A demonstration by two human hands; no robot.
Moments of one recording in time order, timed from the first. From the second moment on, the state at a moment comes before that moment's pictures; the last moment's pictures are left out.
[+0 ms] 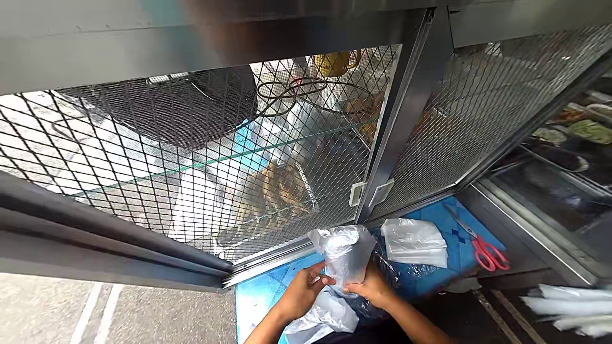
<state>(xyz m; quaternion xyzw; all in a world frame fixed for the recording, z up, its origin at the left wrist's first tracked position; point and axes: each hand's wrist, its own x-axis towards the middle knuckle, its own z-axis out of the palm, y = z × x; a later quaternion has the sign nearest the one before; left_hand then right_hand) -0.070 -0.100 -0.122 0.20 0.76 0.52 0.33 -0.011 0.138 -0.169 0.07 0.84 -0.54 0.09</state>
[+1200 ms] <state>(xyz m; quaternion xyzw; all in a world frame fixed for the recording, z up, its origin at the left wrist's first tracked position) -0.035 -0.085 0.007 0.14 0.57 0.81 -0.02 0.004 0.117 0.006 -0.15 0.81 -0.51 -0.25</state>
